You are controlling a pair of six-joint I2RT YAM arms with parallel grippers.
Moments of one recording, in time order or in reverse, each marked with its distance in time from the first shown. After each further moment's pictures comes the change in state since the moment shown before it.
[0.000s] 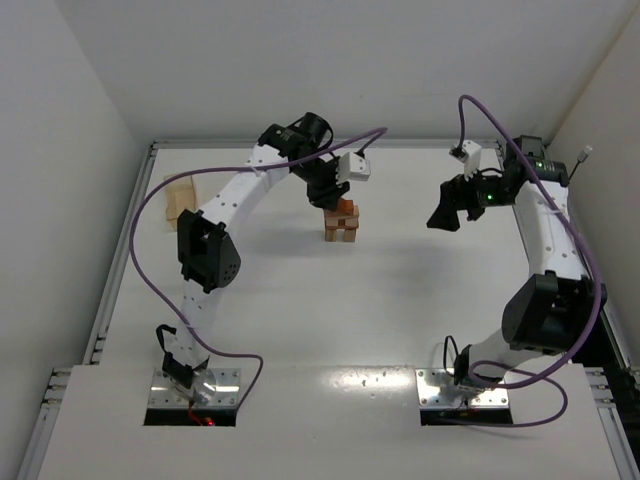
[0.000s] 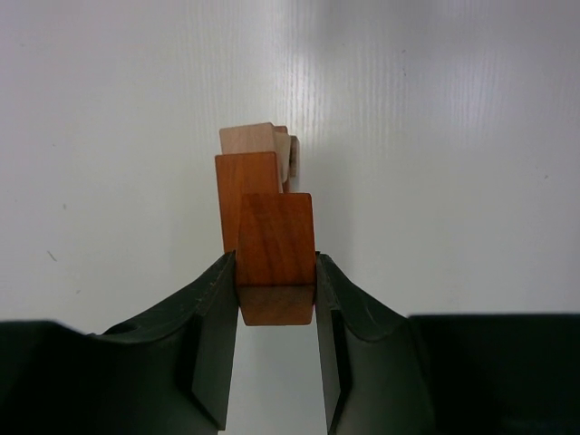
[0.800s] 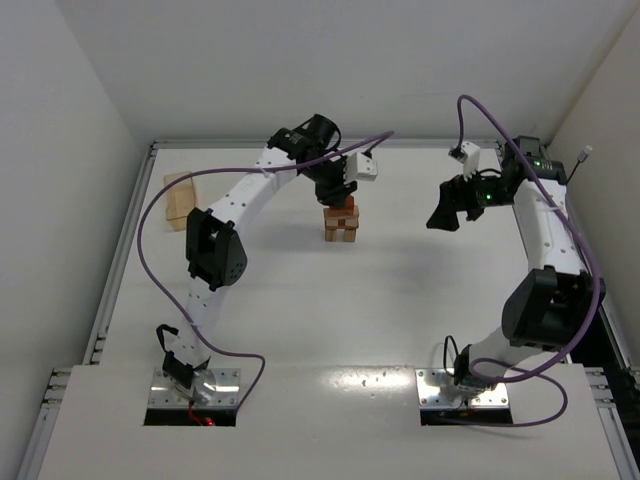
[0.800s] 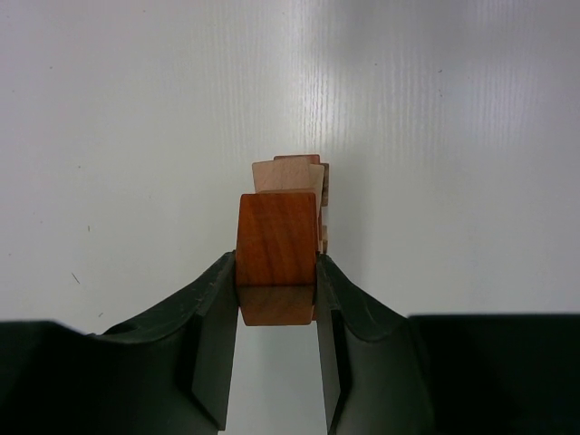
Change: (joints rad) left arm -0.021 0.055 0.032 0.096 -0.021 -0.014; right arm 0.000 0.022 0.000 0.000 0.001 0.000
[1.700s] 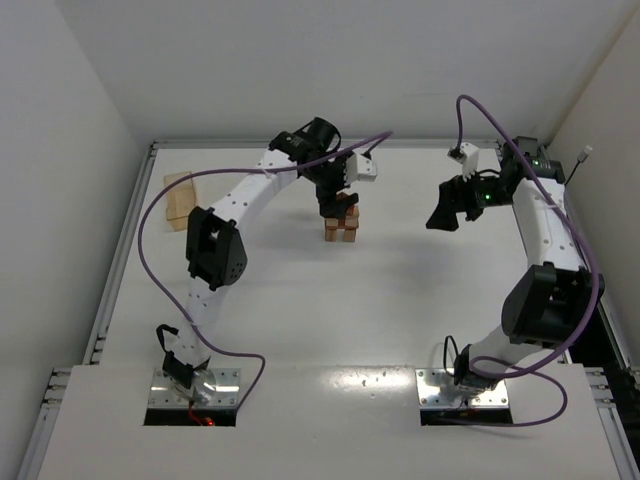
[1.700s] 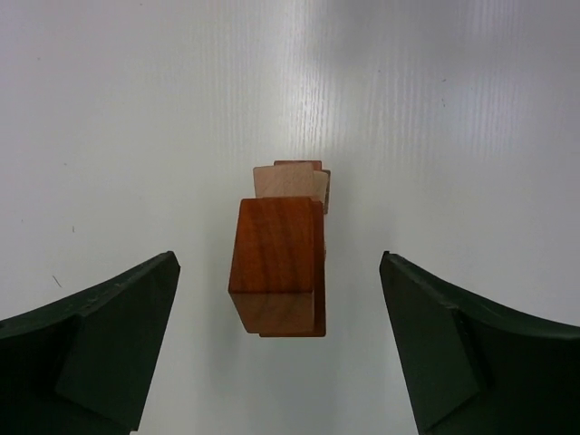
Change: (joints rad) left arm 0.006 0.003 -0.041 0.043 -0.004 -0.021; right arm 0.000 0.020 0.000 0.000 0.000 0.000
